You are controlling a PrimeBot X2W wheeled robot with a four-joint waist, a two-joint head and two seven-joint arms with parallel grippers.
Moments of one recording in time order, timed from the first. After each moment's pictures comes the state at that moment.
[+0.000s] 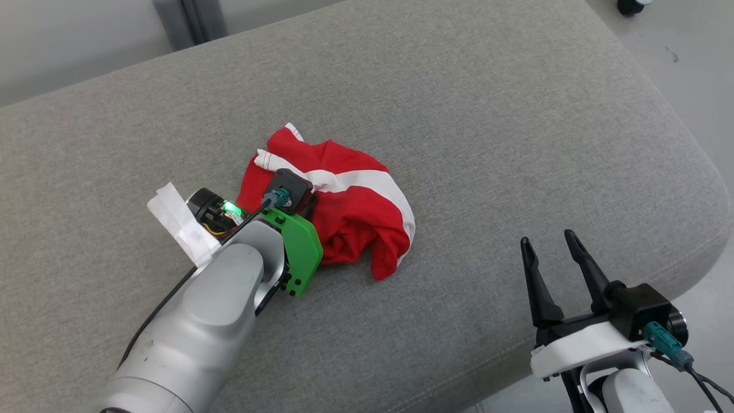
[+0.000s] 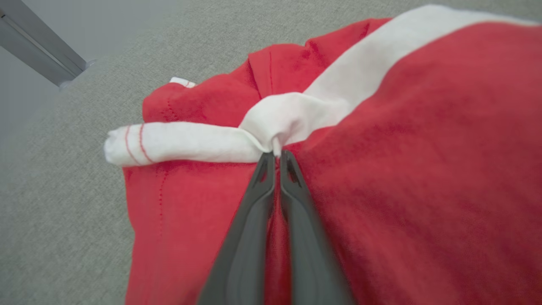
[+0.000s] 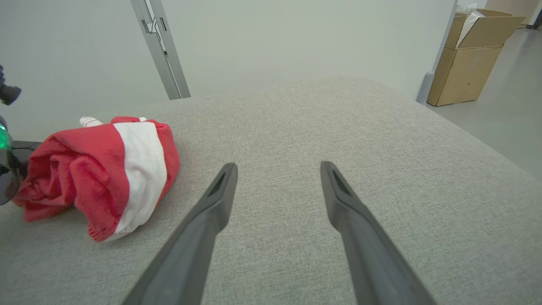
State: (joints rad) left arm -0.83 0.08 -0.81 1.02 -0.39 -0.13 -0.04; right arm -0.05 -0.05 0.08 0.14 0.14 0.13 -0.26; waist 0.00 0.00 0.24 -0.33
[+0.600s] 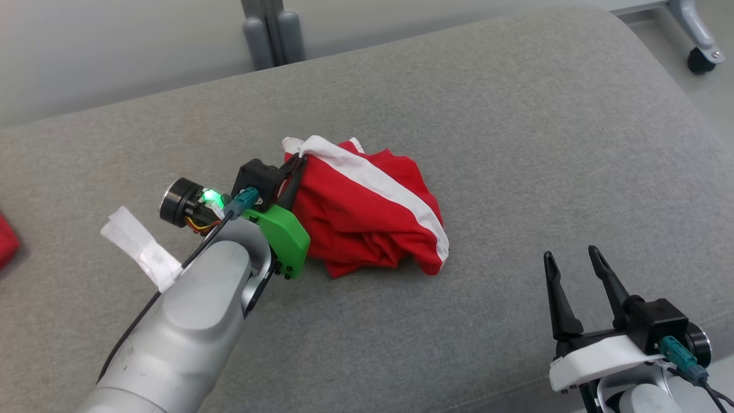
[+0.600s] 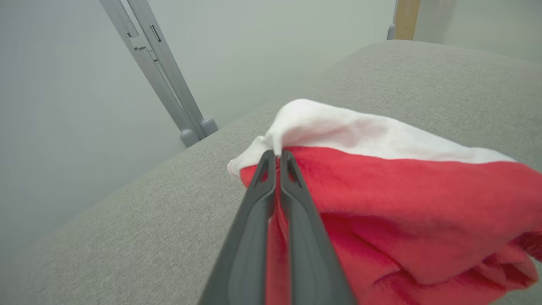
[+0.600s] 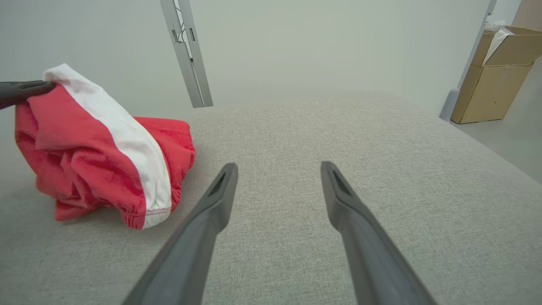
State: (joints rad) left arm -0.80 0.13 -0.76 0.90 -0.43 -0.05 -0.24; right arm 0.00 -0.05 0.02 0.14 0.10 0.13 -0.26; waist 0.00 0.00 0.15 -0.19
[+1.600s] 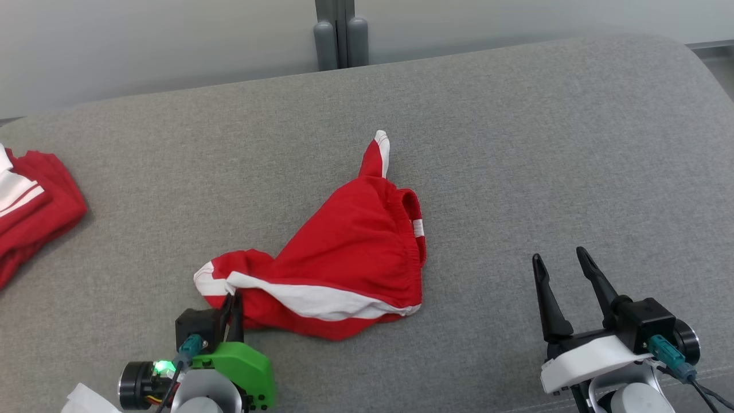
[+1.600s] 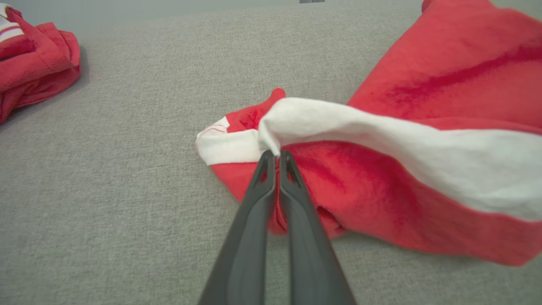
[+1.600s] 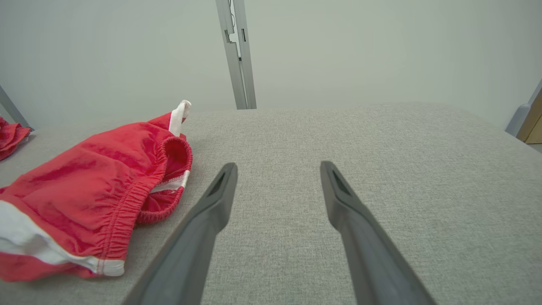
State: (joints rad) left arm -0.23 0.29 -0.62 0.42 -0.57 0.34 -0.15; right arm -0.01 -0.05 0.04 0.15 0.10 0.13 -0.26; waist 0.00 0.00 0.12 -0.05
